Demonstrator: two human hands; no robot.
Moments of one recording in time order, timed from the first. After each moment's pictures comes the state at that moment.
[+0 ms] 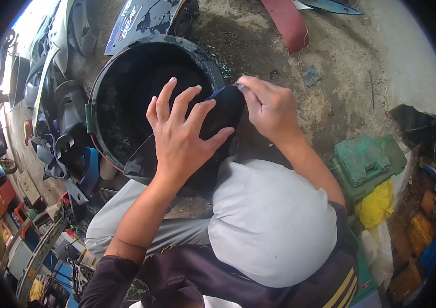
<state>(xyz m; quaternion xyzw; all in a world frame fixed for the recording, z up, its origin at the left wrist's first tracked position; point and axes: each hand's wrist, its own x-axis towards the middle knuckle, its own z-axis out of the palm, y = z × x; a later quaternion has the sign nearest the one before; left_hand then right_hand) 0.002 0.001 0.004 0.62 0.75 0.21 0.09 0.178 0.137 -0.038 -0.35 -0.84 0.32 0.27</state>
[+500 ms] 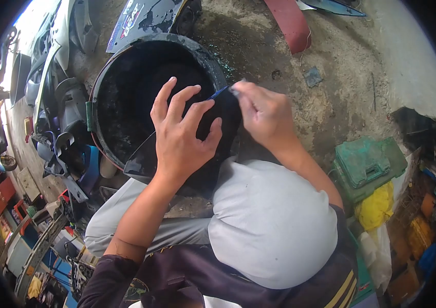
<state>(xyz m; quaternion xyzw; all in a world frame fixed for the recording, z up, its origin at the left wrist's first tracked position) 0.001 0.003 0.005 0.60 0.75 0.26 0.10 0.170 0.122 -0.039 -0.33 -0.83 0.34 0.29</state>
